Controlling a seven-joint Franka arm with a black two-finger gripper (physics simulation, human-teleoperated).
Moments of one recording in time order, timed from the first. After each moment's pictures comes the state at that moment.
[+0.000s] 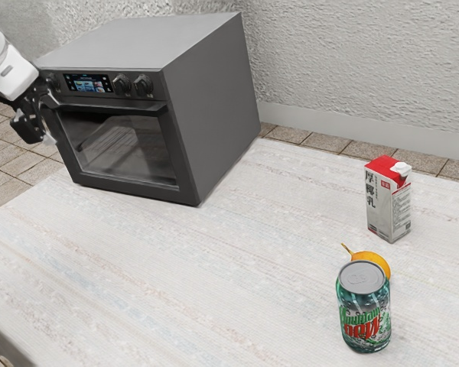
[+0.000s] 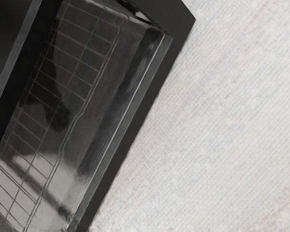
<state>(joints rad) 0.05 -0.01 0.50 -1.54 0.00 2.01 1.43</state>
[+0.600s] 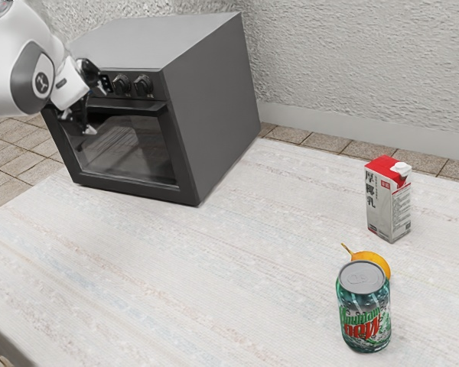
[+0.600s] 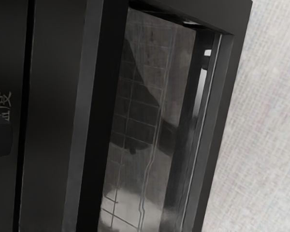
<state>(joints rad) 0.03 0.21 0.50 -1.42 -0.07 2.21 1.67</state>
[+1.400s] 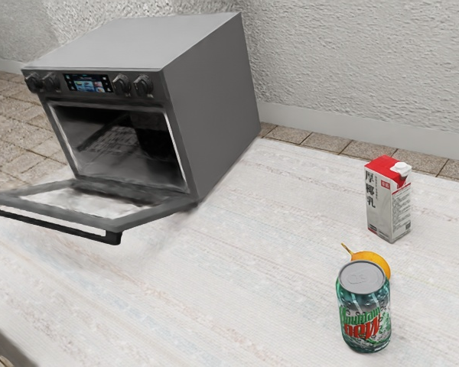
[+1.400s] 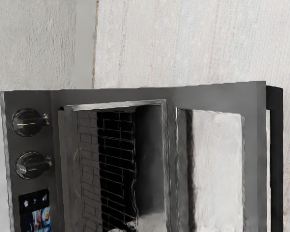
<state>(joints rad) 0.05 -0.80 0.24 -2.01 0.21 2.16 1.68</state>
